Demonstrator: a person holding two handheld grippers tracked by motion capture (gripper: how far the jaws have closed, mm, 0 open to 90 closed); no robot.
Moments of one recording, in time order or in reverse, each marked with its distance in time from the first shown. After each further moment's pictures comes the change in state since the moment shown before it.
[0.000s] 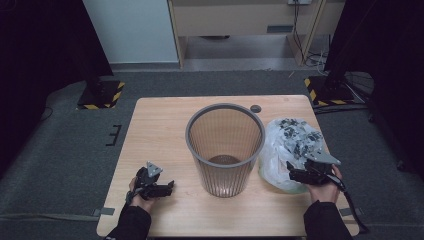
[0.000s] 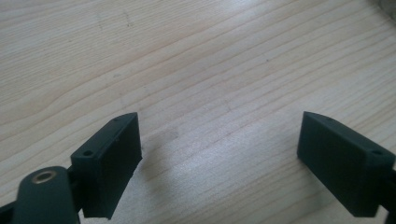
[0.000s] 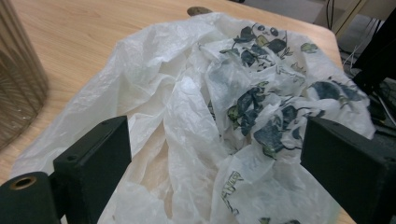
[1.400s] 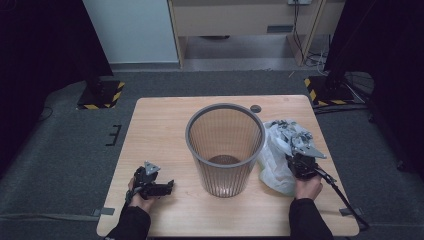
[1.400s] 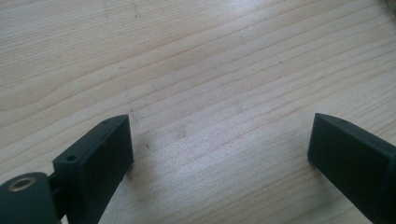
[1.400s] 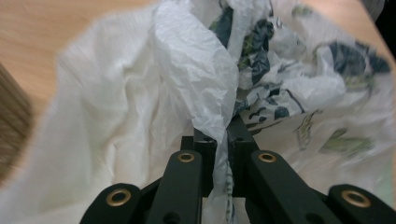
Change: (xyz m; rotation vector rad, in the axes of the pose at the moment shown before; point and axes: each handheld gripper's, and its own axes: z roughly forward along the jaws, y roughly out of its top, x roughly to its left) left arm 0.005 -0.002 0.004 0.001 -0.009 -0.049; right arm 0.015 0.003 0.036 -0.003 -0.005 0.126
